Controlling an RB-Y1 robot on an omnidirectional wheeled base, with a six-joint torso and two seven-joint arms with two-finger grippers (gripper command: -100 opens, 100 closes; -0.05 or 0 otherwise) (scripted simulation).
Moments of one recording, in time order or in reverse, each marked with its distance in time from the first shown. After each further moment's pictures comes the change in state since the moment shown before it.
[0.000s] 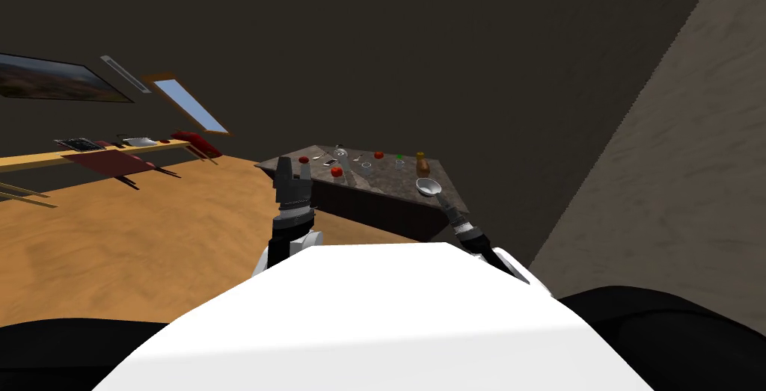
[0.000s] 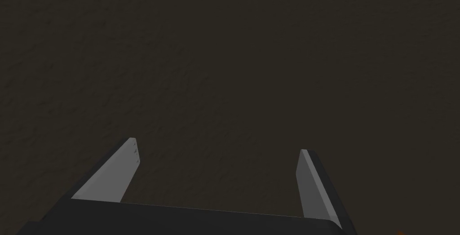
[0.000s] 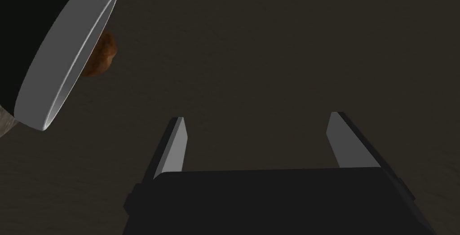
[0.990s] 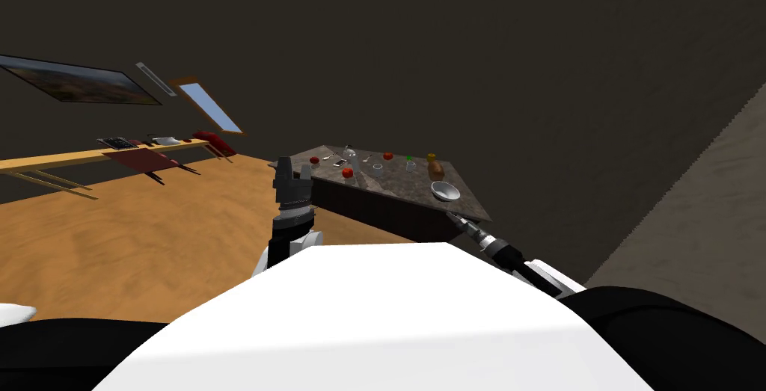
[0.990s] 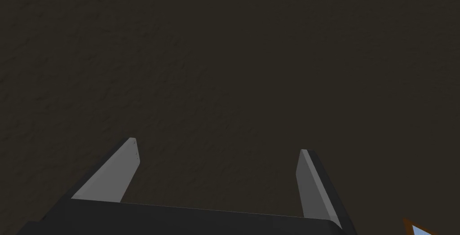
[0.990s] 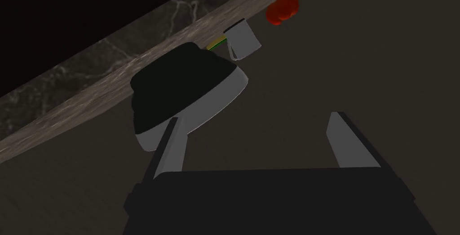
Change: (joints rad) left arm 0.000 0.000 0.000 0.000 0.000 0.000 0.000; right arm 0.097 -0.315 -0.017 0.275 0.045 0.045 0.043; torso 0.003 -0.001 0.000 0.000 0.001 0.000
